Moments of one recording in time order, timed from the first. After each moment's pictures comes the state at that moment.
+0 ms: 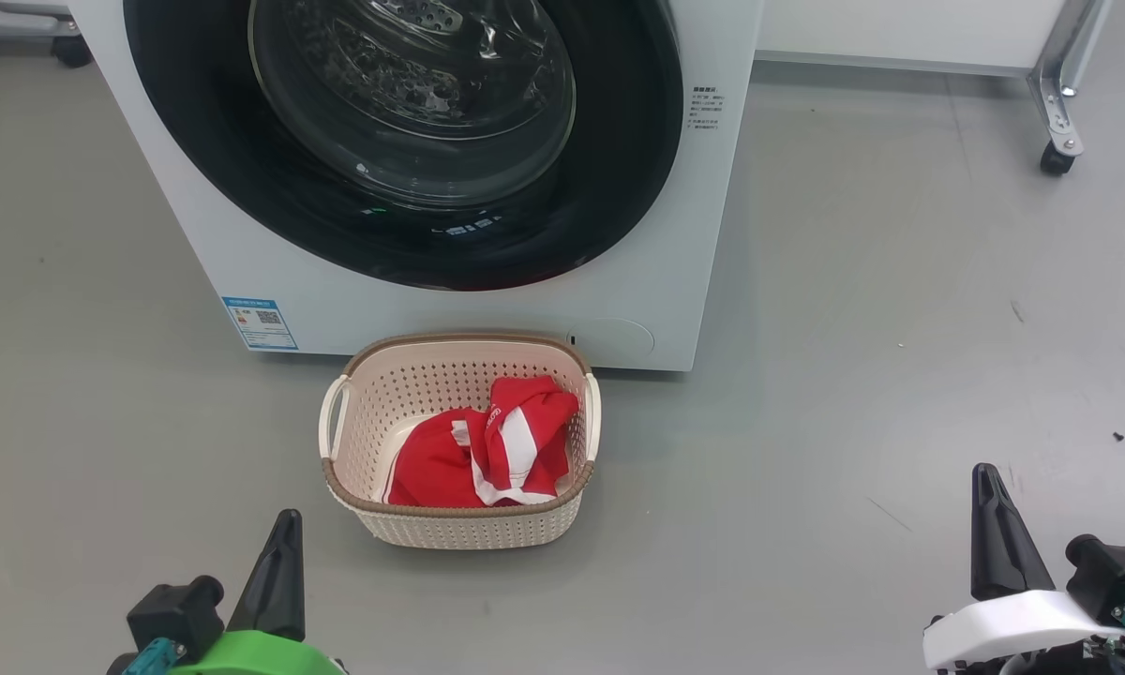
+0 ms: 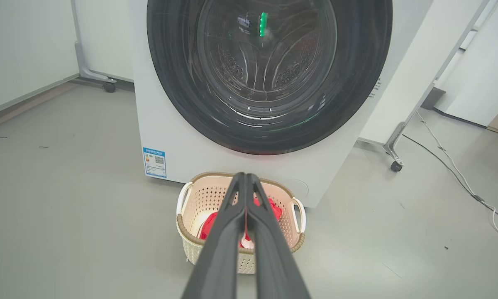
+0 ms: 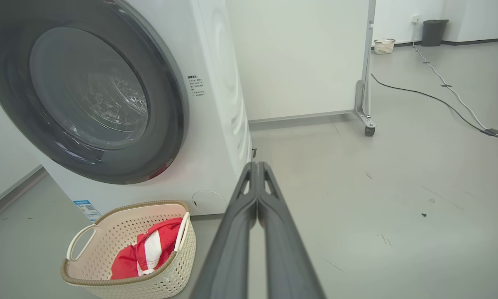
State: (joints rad) left arm 0.00 0.03 -0.13 0.33 -0.42 -0.12 -0.25; right arm 0.12 -0.09 0.04 0.14 0.38 0.06 -0.25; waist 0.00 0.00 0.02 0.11
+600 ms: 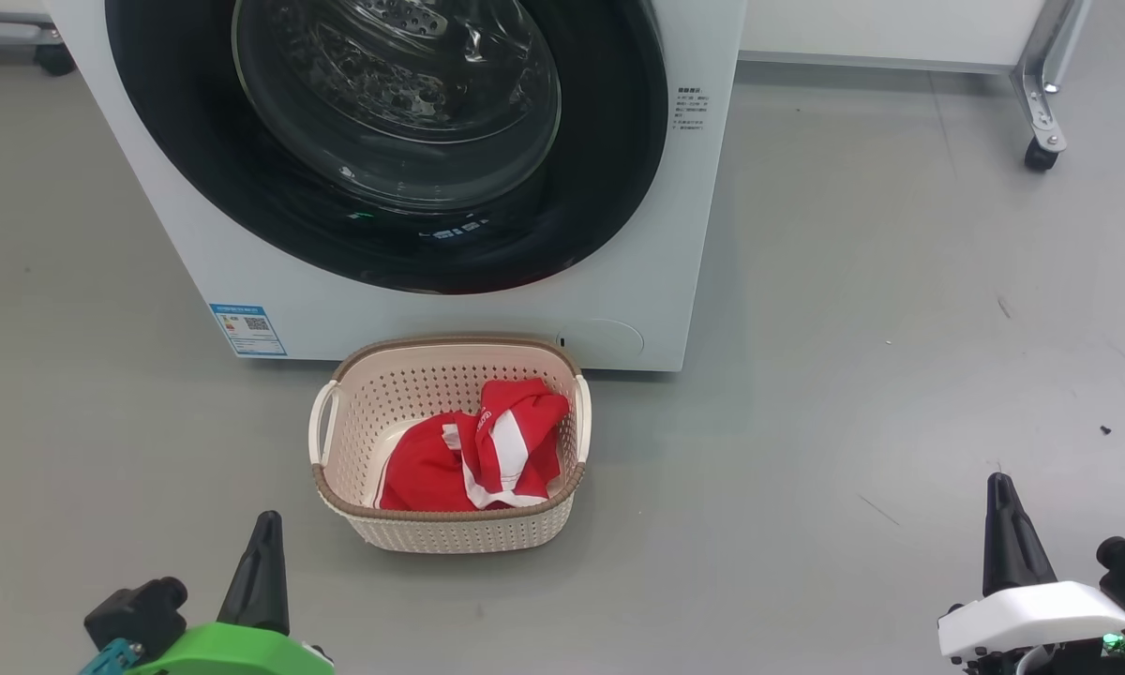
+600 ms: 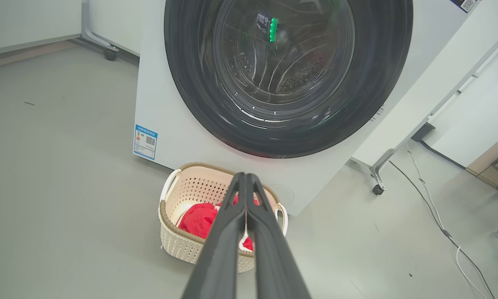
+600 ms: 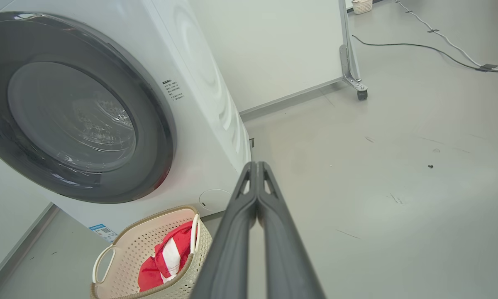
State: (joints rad) left arm 0.00 0.03 -0.11 0.32 -0.62 -0.12 -0.21; right arm 0.11 -0.08 0.02 0.16 0.58 0.06 -0.20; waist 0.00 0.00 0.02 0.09
